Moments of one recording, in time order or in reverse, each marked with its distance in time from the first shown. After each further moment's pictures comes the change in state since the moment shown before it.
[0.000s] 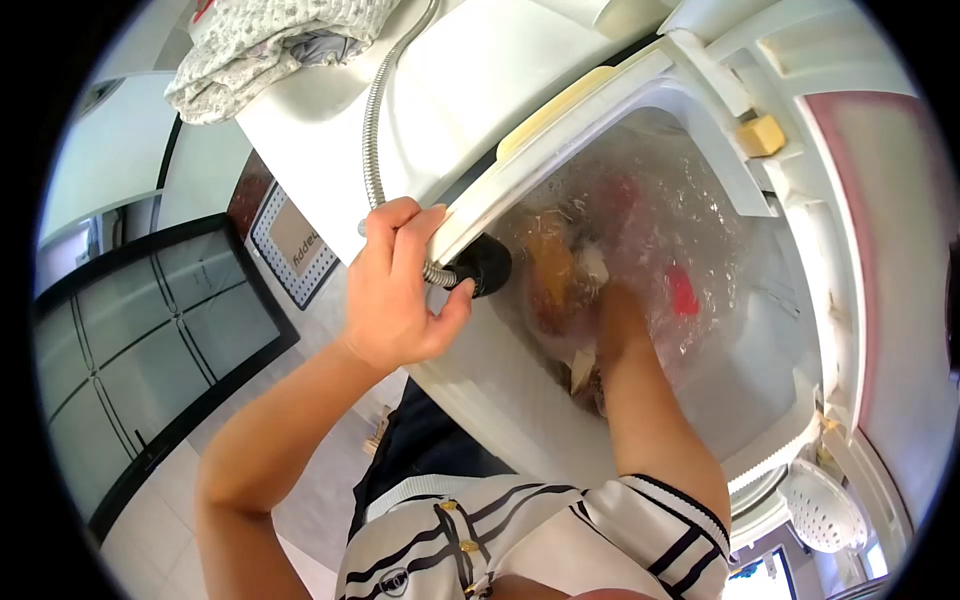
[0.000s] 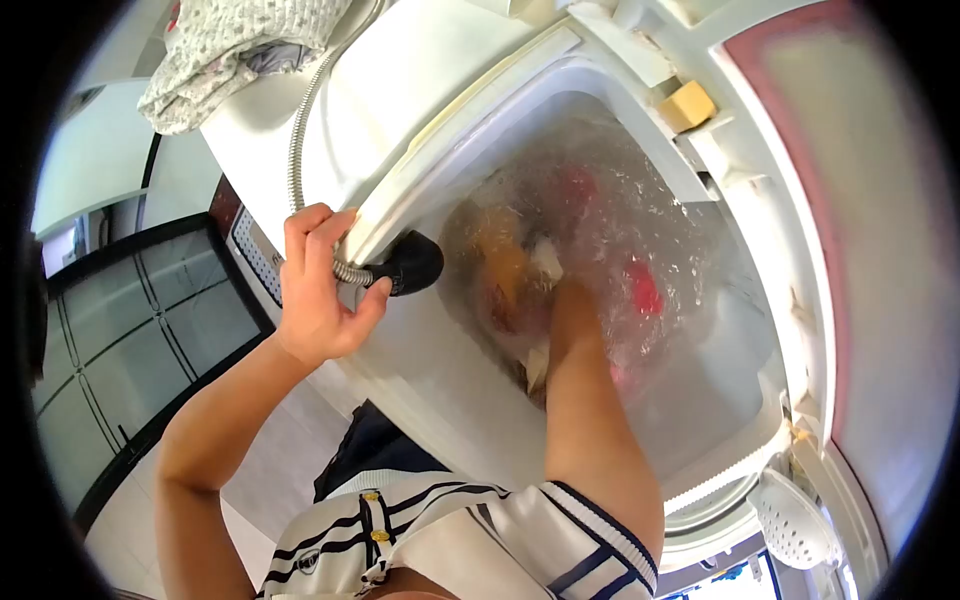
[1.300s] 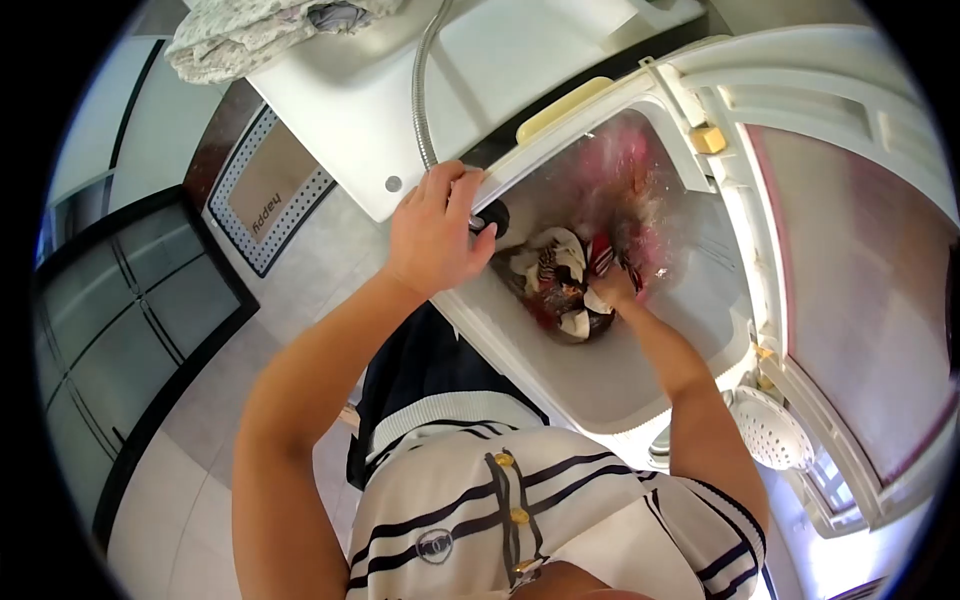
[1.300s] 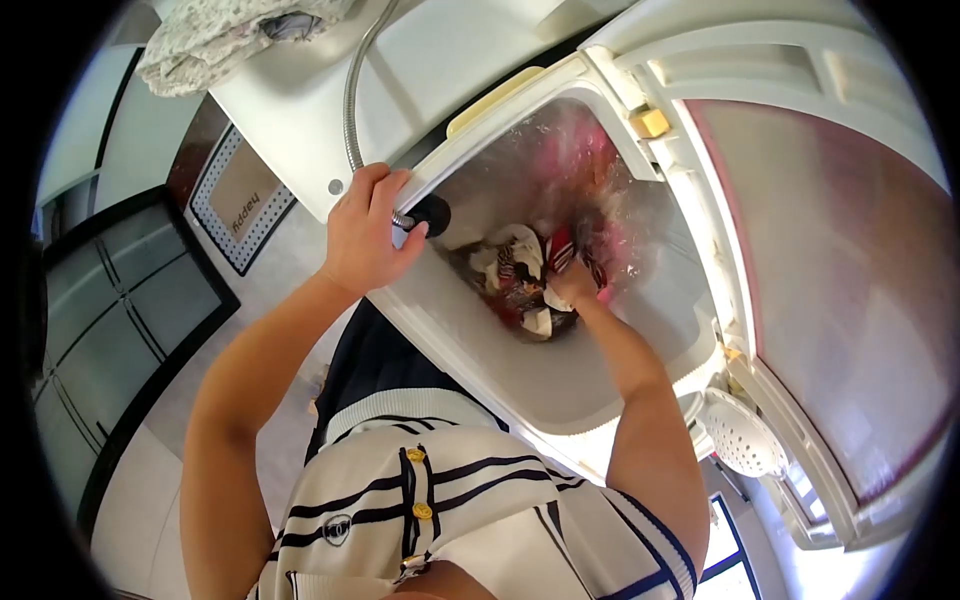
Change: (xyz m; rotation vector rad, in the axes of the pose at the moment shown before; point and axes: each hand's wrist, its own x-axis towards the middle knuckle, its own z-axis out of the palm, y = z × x) left_hand 0.000 -0.003 -0.007 -0.070 -0.007 -0.046; right_hand -0.204 0.074 -0.052 0.300 -0.130 0.042
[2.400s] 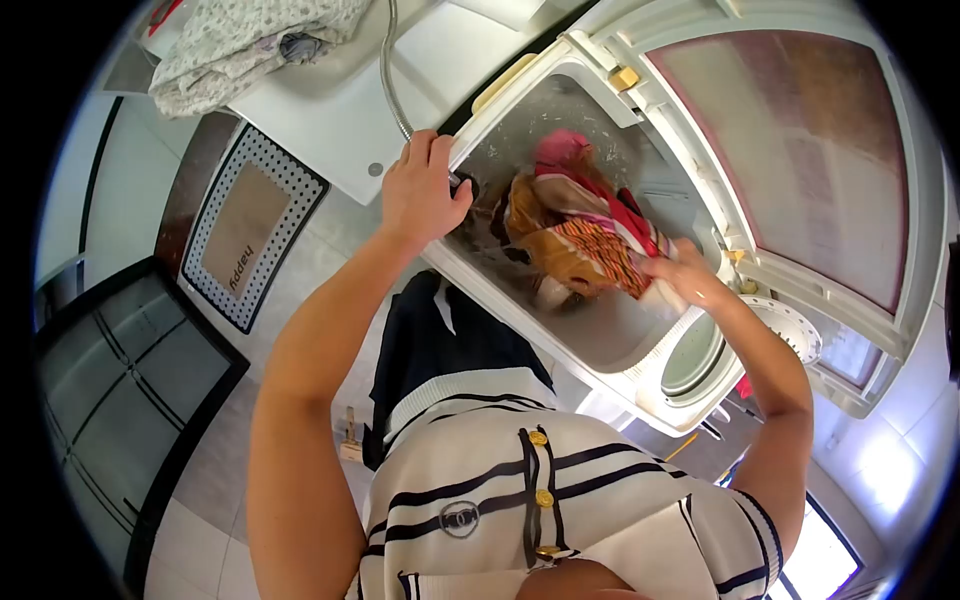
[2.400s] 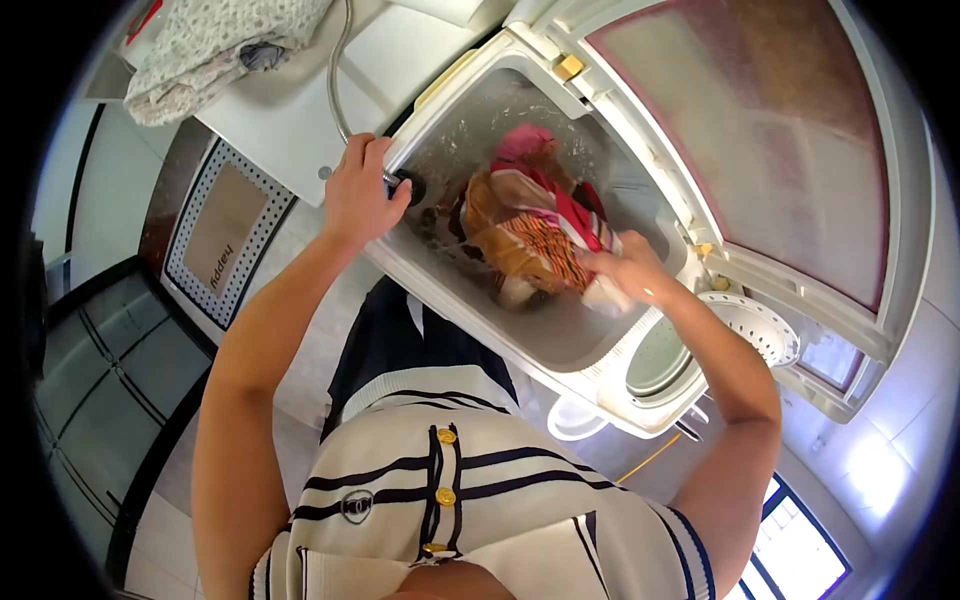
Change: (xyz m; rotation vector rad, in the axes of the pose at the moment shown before) left_hand -0.007 -0.002 -0.001 0.030 0.027 0.071; right_hand -0.247 -0.051 -0.171 0.462 0.003 -0.148
